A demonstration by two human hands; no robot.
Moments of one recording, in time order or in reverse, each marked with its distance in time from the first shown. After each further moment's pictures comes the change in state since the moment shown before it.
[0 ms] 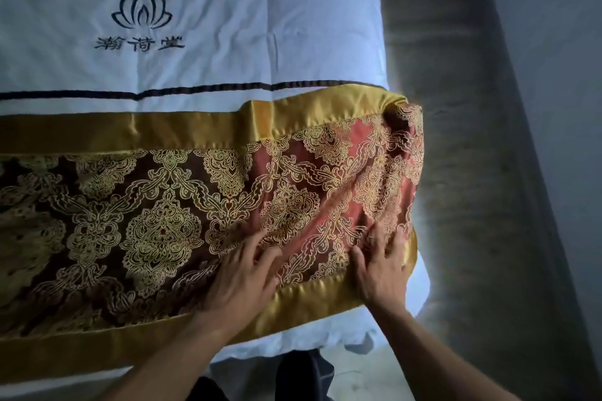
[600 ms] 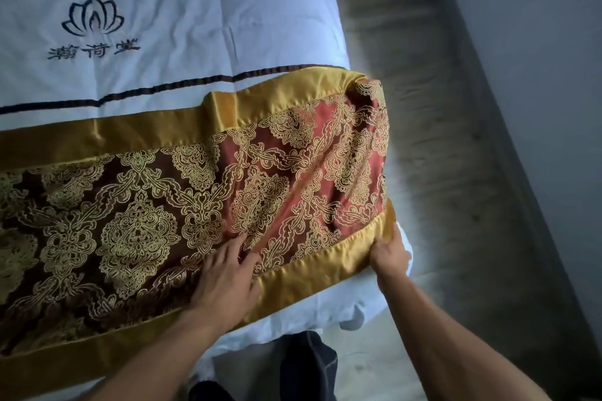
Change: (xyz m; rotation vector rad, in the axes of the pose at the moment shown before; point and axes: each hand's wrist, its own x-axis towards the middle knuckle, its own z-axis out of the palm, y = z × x) left_hand -0.015 0.023 -0.003 0.168 -0.200 -0.059; right_hand 0.008 0.049 0.004 0.589 0.043 0.534
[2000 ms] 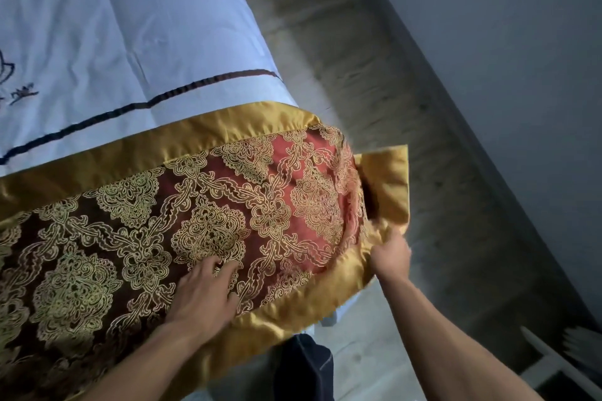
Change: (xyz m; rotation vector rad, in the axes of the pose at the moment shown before) left_hand 0.030 0.052 -0.012 0.104 -0.182 -0.002; right_hand 0.019 0.036 -0.084 -0.012 0.112 -0.009
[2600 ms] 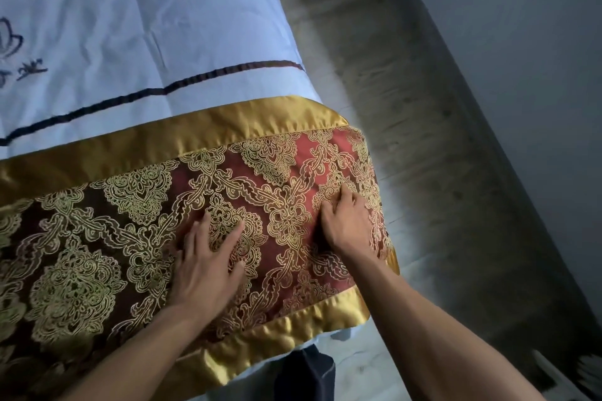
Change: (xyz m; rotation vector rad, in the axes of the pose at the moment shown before) left_hand 0.044 -0.030 -0.003 -0.133 0.191 -0.066; right_hand 0.002 -0.099 0.092 -0.287 -0.179 -0.336
